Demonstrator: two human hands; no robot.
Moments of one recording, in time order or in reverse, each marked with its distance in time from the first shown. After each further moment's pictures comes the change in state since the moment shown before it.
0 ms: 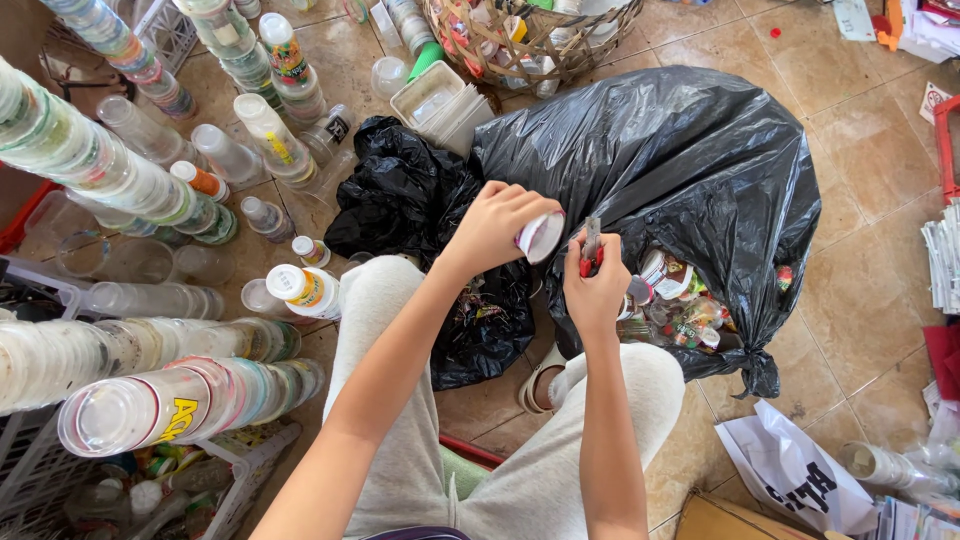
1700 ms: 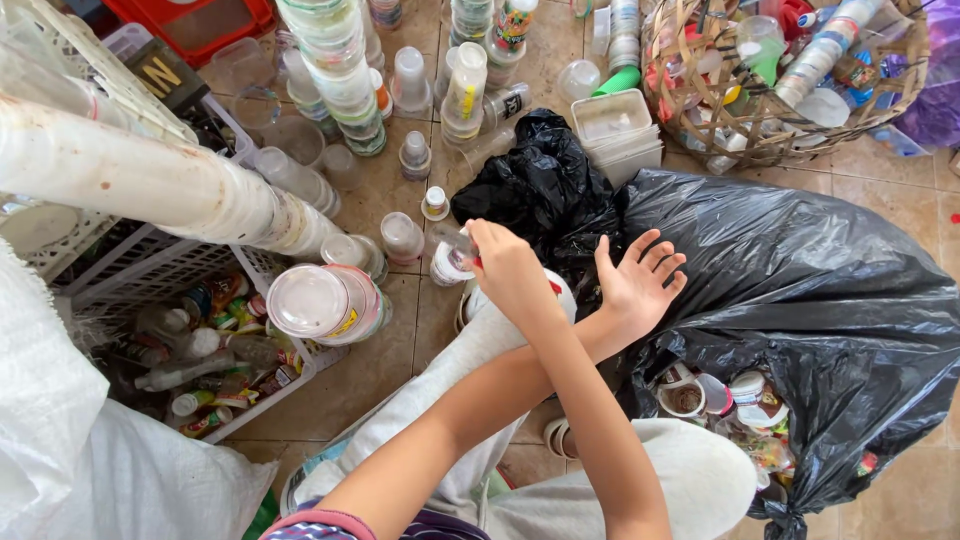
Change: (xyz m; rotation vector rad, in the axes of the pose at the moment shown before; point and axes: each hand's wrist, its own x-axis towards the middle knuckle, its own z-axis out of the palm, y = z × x) left_hand -0.016 0.002 0.070 -2.321 1.363 -1.004; right_hand -0.061 -0.134 0.193 -0.091 -0.991 -0.853
